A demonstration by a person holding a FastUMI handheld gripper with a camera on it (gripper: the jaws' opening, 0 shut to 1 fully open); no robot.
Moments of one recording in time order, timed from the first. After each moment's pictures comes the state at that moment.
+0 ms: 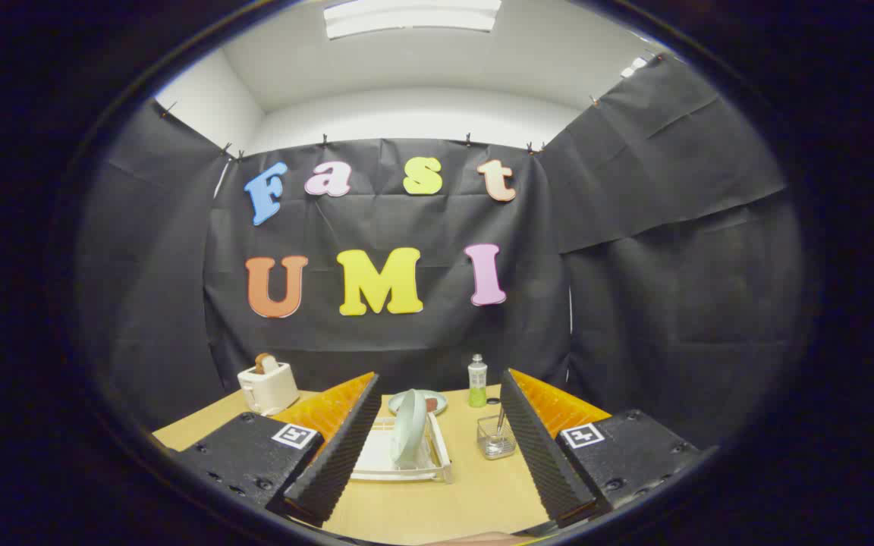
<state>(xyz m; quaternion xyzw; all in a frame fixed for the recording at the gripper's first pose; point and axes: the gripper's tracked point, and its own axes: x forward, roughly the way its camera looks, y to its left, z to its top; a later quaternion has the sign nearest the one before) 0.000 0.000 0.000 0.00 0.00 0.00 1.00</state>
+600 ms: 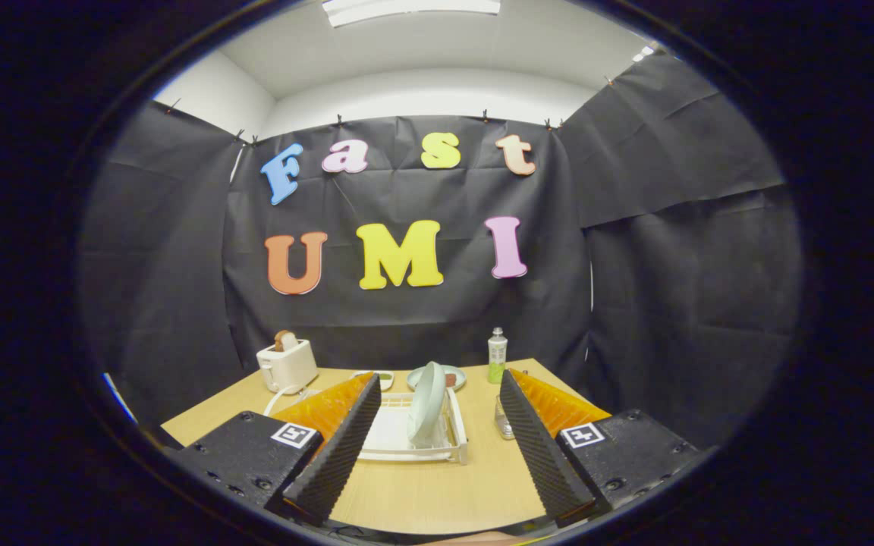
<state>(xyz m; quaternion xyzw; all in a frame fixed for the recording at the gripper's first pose) -0.001 0.007 -0.026 0.01 0.05 0.05 1.00</state>
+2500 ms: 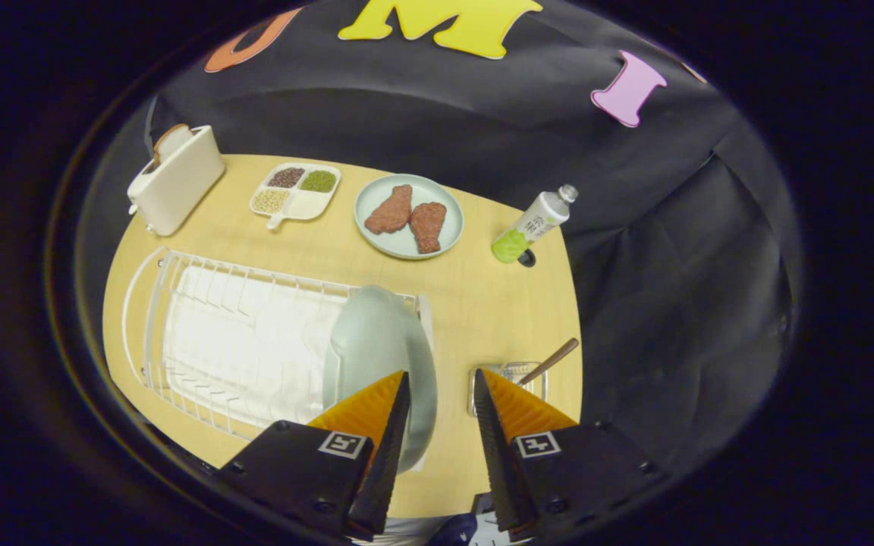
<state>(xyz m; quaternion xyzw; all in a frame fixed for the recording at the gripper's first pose) 0.304 0.021 -0.094 -0.23 0.53 -0.08 0.81</state>
